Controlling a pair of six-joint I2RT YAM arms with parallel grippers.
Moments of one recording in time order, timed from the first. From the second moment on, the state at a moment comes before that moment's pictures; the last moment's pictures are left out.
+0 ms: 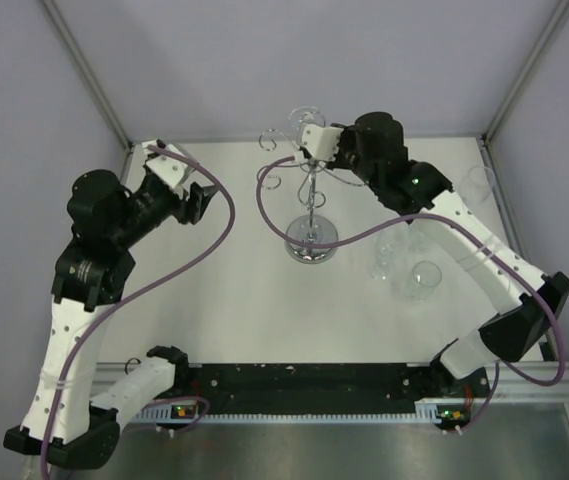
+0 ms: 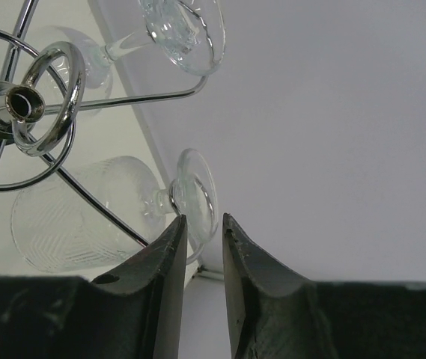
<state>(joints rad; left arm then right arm) -0.26 0.92 1.40 -0.54 0.42 0.33 0.68 1.51 1.66 -0.47 0.30 -1.05</state>
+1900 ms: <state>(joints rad) -0.26 0.90 1.30 -0.63 0.28 0.29 0.20 1.08 1.27 -0.80 0.16 -0.28</state>
